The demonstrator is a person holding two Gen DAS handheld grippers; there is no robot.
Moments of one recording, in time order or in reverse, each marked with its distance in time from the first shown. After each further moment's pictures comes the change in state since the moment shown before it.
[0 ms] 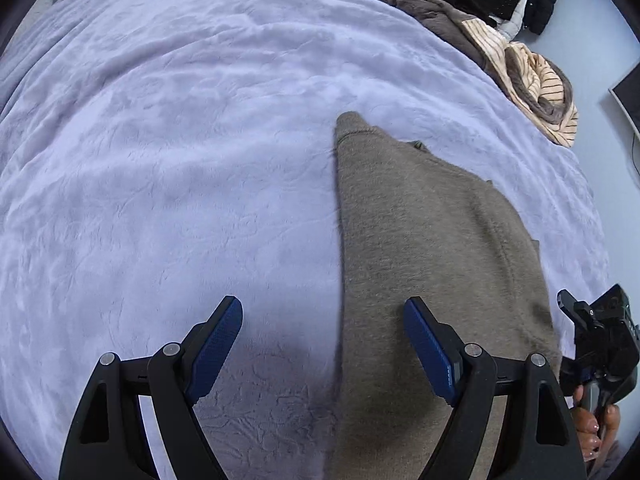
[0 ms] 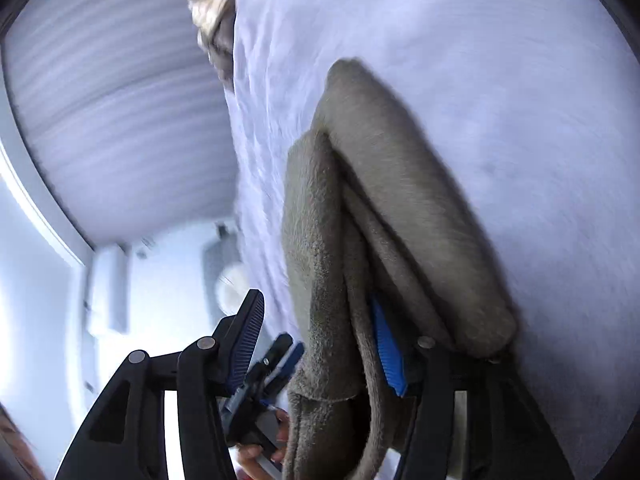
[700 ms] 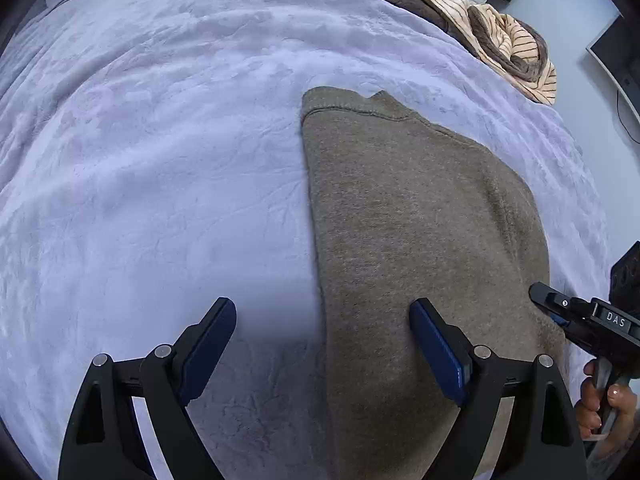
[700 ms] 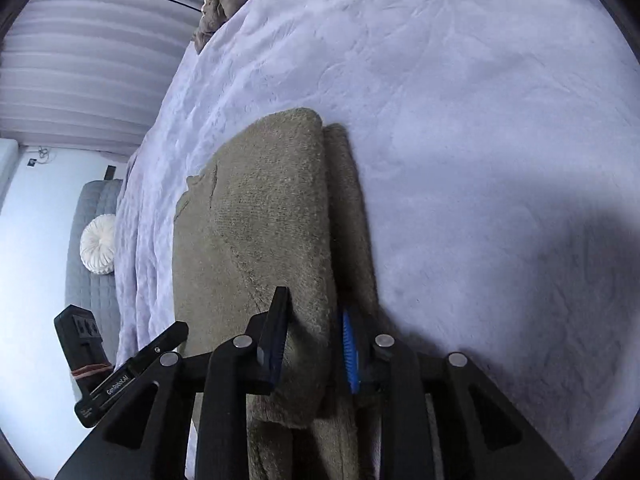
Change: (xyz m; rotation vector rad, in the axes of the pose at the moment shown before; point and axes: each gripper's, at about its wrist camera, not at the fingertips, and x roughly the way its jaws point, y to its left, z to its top) left arm 0.010 -0.039 -0.011 0.141 0.020 0.014; right arm -0.033 0.031 0.013 -0.327 -0.100 -0.506
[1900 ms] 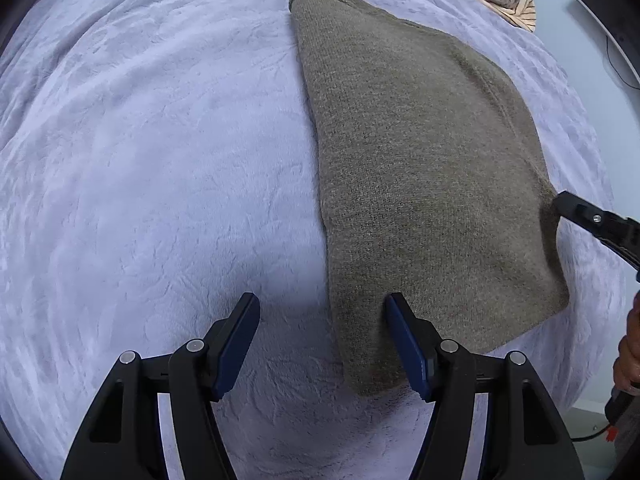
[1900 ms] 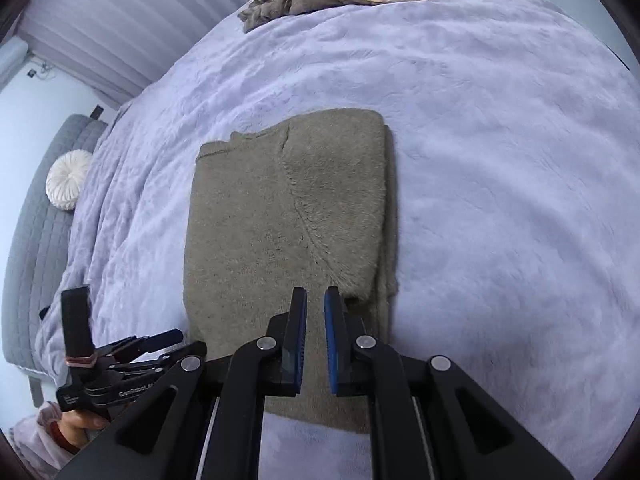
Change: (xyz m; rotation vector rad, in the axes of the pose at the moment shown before) left arm -0.016 -0.009 -0.086 0.080 0.175 0.000; right arm -0.035 0.058 -0.046 -0.286 0.000 -0.217
